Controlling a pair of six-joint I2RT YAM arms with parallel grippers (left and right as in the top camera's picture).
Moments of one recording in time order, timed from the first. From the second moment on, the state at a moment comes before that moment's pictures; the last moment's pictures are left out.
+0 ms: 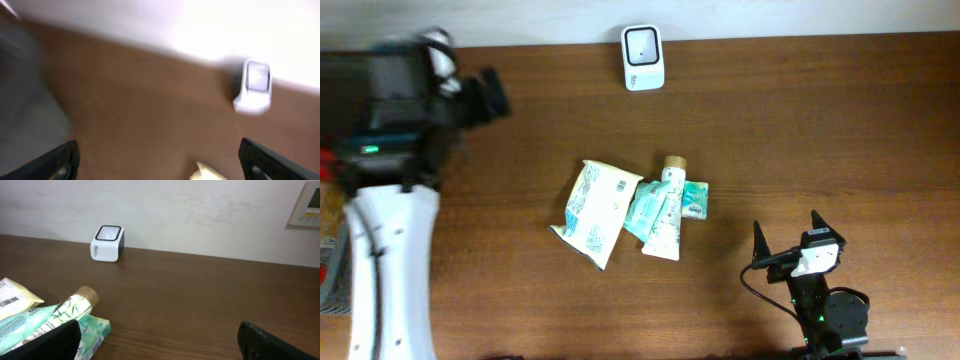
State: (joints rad) left arm 0.07 1.48 1.71 -0.89 -0.02 -0.20; right arm 0.10 0.01 0.01 -0.07 -0.03 -0.05
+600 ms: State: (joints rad) left arm 0.54 1.71 1.68 -0.75 -0.31 -0.01; right arm 0.10 0.01 0.01 -0.07 -0.03 -0.05
